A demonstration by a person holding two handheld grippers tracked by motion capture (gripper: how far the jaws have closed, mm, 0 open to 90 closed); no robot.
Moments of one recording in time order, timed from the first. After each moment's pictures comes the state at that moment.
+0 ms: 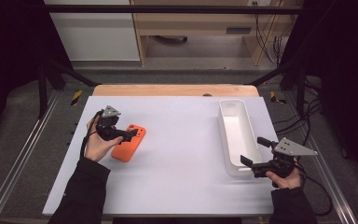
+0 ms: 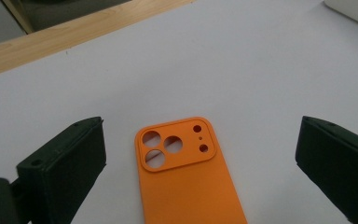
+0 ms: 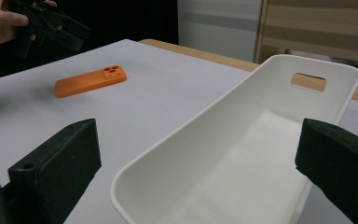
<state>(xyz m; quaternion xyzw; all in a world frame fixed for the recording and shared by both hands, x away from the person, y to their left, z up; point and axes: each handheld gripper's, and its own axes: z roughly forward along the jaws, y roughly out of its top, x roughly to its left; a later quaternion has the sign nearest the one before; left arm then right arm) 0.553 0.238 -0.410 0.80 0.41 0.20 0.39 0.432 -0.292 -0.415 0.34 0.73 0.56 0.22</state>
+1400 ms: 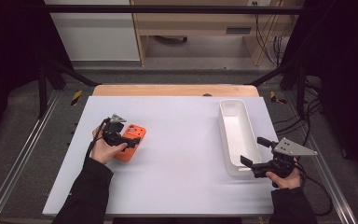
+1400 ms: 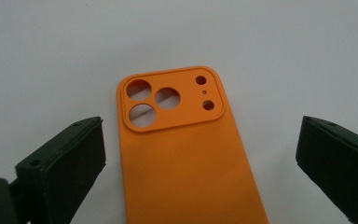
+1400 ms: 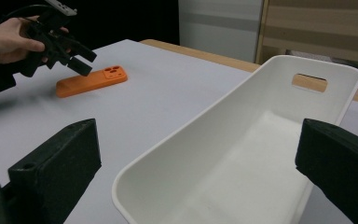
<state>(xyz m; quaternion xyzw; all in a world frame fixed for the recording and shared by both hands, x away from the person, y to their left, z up) 0.558 0.234 -0.452 0.81 0.44 0.16 0.34 0.431 -0.291 -0.415 0.33 0.73 0.56 0.22</state>
